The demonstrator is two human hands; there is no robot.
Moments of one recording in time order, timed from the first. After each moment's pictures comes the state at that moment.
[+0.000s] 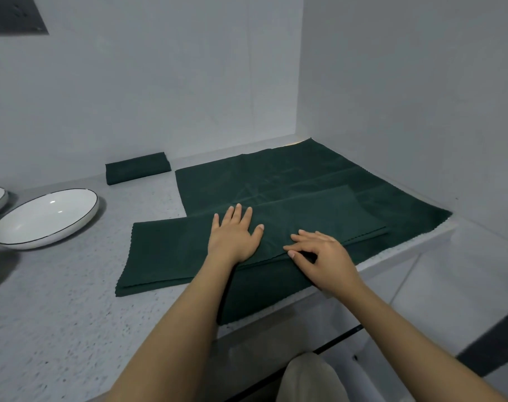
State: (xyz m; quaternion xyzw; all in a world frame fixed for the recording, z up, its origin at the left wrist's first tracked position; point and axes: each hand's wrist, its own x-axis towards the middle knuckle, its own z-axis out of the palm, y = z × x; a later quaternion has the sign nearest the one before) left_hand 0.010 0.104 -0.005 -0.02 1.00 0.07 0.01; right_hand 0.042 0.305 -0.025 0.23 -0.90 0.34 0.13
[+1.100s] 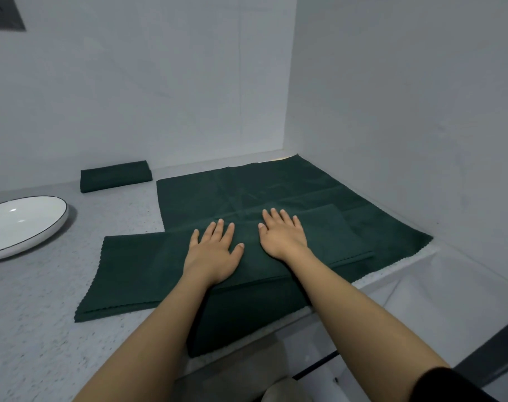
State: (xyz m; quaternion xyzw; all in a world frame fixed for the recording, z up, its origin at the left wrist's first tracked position) left_hand 0.005 0.100 -0.007 -0.01 1.00 0.06 0.01; right_hand -0.060 0.253 -0.001 0.12 -0.99 0.09 -0.04
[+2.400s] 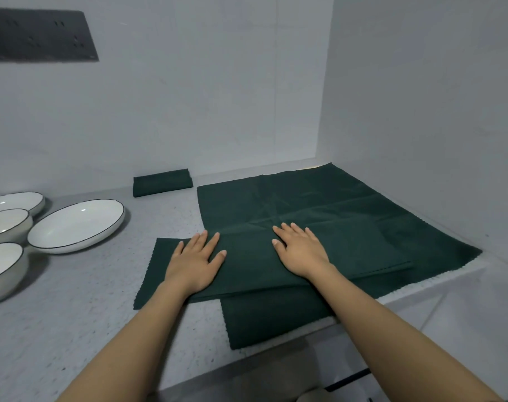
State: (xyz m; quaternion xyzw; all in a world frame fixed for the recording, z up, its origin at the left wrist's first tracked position) left_hand 0.044 0.013 -0.010 -0.08 0.99 0.07 0.02; right_hand -0.034 0.238 -0.009 0.21 -0.97 0.12 -0.02
